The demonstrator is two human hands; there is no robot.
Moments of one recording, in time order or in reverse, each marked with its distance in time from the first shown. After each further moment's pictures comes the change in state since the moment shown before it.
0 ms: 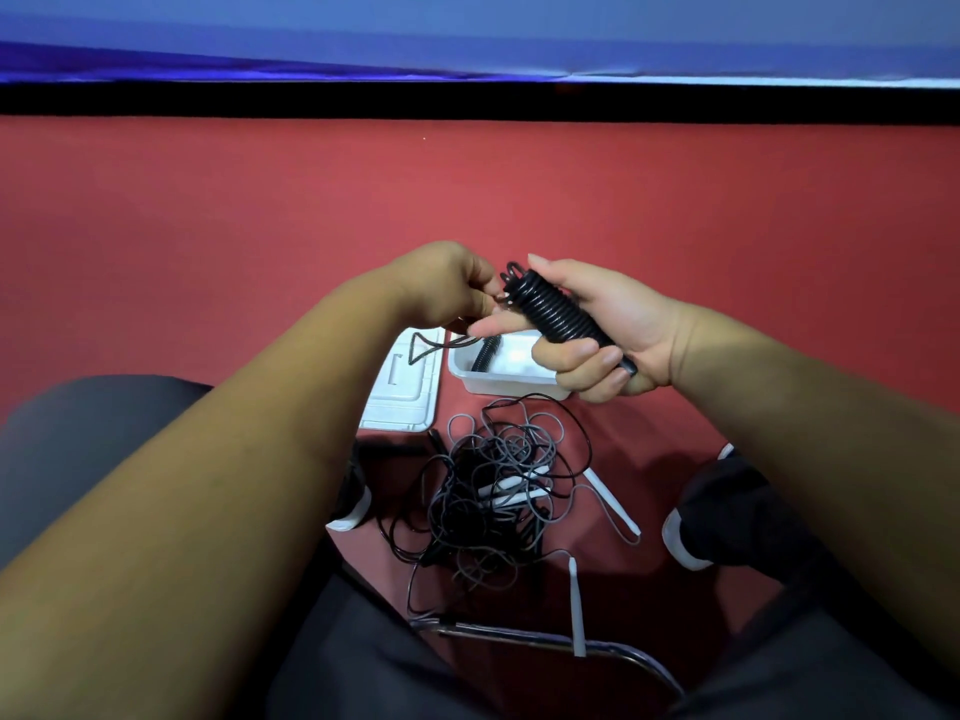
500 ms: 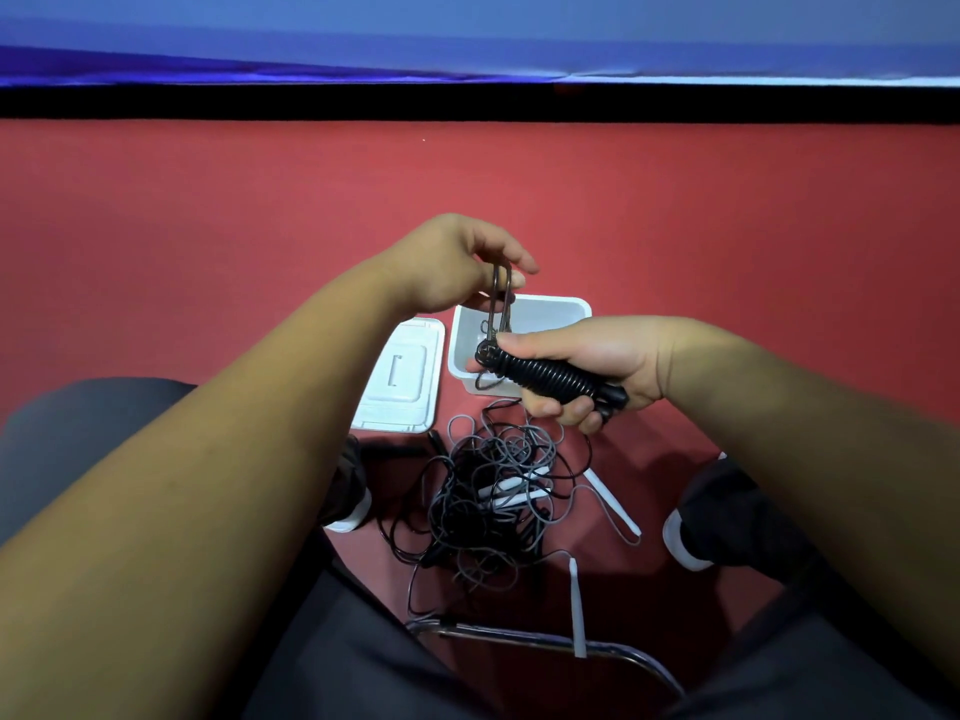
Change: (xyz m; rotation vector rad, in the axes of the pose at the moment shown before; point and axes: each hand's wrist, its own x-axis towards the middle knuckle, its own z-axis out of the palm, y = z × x) left_hand 0.001 0.015 -0.003 -0.297 0.074 0.138; right_hand 0.017 0.020 -0.001 -0.338 0.122 0.112
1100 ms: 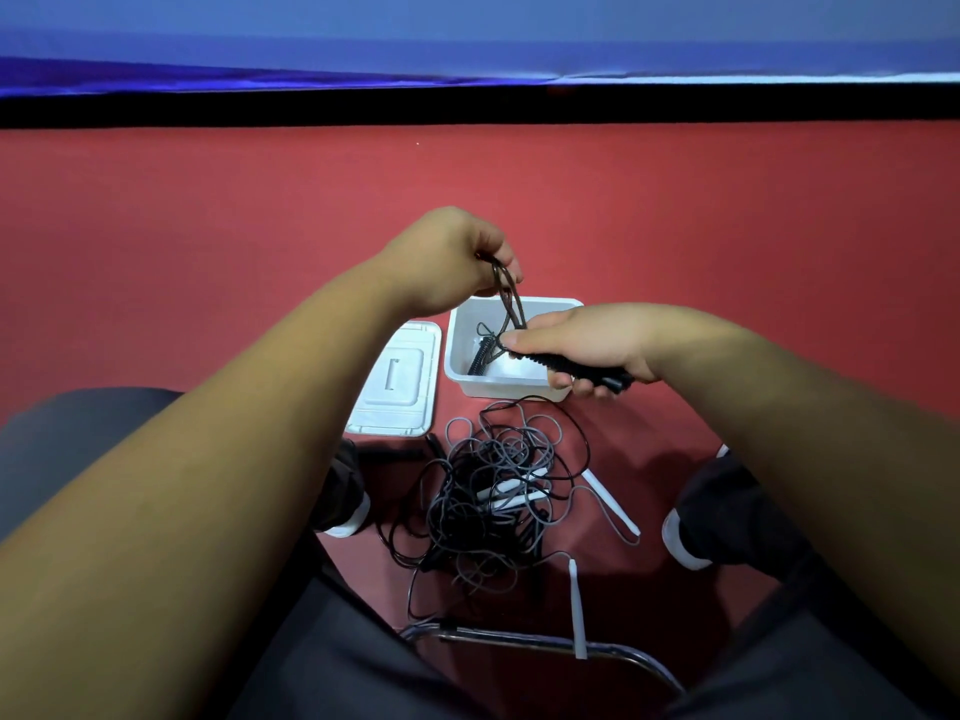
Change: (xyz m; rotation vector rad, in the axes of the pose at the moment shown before) left_hand 0.001 0.012 -0.002 0.352 0.071 0.092; right_hand 0.003 -0.003 -0.020 -0.249 0.403 0.087
